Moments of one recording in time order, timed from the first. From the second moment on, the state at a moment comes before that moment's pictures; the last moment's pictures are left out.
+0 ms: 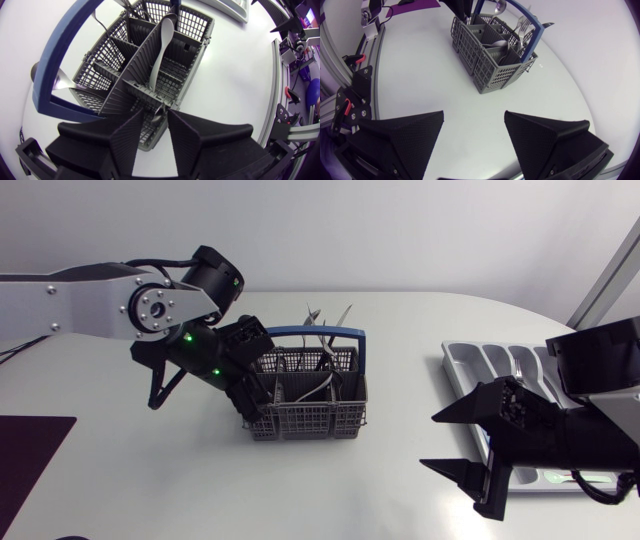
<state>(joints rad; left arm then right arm) -0.49 1.63 1.16 -0.67 0.16 0.52 0.30 0.91 0.60 -0.58 -0.39 -0.74</state>
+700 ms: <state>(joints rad) -0.43 1.65 1.17 -0.70 0.34 0.52 0.34 0.87 0.58 -0.58 -0.36 -0.72</state>
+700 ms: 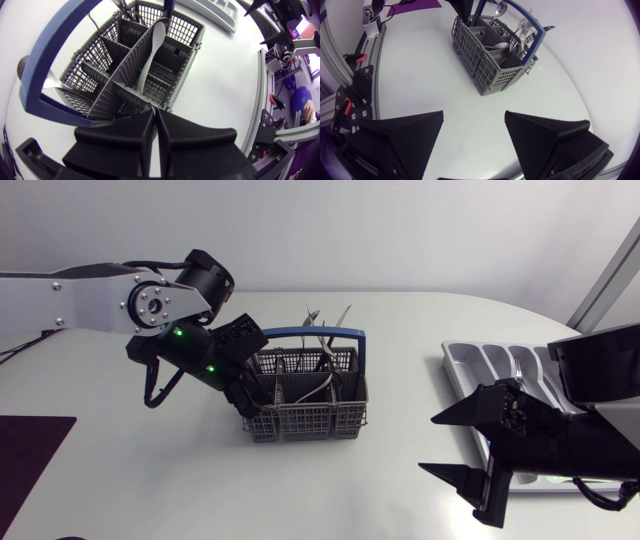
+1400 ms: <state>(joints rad) -0.27 1.56 1.34 -0.92 0.68 0.44 0.48 0.86 0.65 -0.59 -0.31 -0.60</state>
